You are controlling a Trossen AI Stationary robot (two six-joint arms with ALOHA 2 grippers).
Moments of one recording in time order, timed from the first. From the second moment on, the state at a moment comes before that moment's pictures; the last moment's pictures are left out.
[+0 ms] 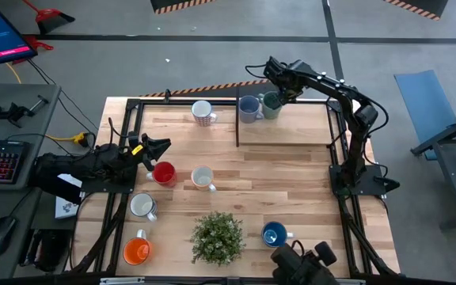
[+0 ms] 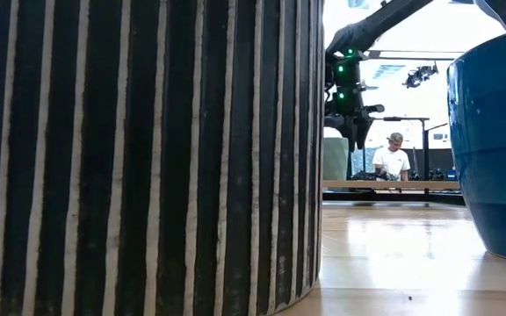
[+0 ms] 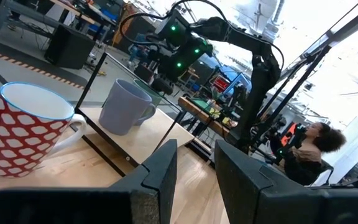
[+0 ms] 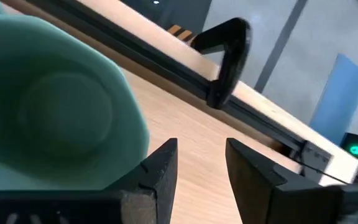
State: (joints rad) left arm -0.02 0.01 0.01 0.12 -0.46 -0.53; right arm -0.79 1.91 1.65 -1.17 0.33 0.23
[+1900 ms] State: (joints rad) left arm -0.01 0.04 0.08 0.40 -0.49 -0.37; right arm 0.04 1.41 1.44 -1.12 -0.11 0.30
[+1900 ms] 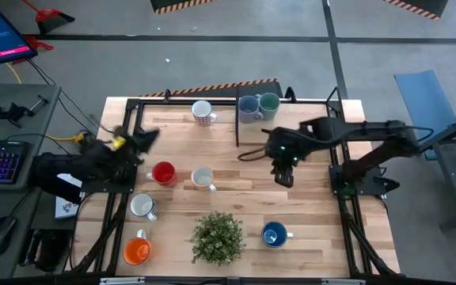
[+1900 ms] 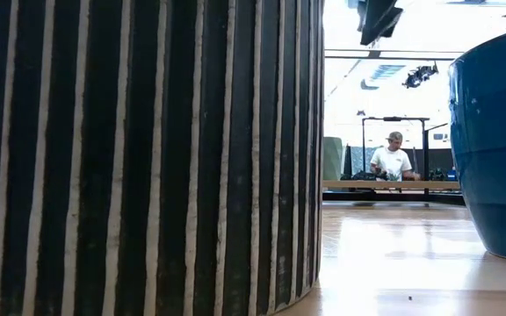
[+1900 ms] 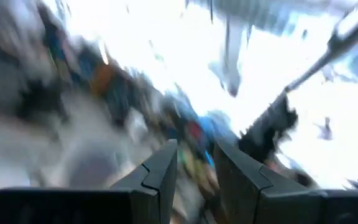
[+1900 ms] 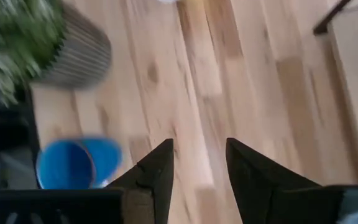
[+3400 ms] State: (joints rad) left arm 0.65 1.70 1.35 -0.79 0.14 0.32; right arm 0.05 0.98 1.19 -1.37 0.53 0.75
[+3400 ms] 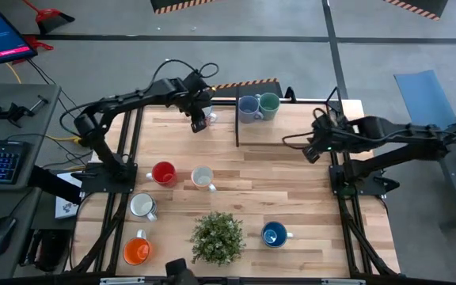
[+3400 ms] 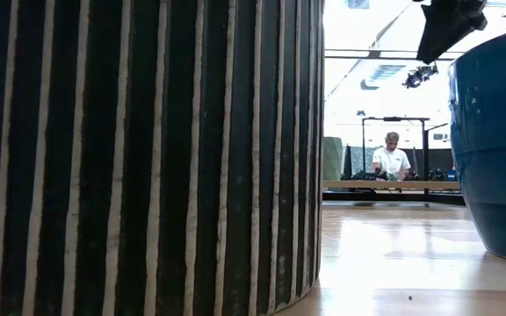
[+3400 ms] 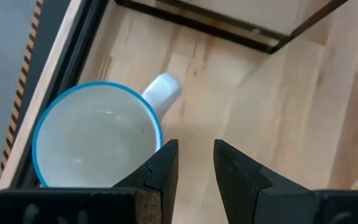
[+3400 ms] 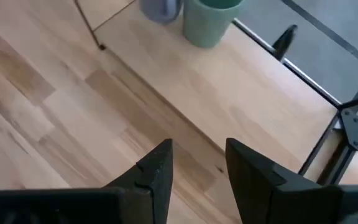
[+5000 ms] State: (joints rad) left arm 0.59 1.85 1.37 -0.84 0.10 0.30; right arm 0.05 0.92 1.19 -1.38 0.56 0.76
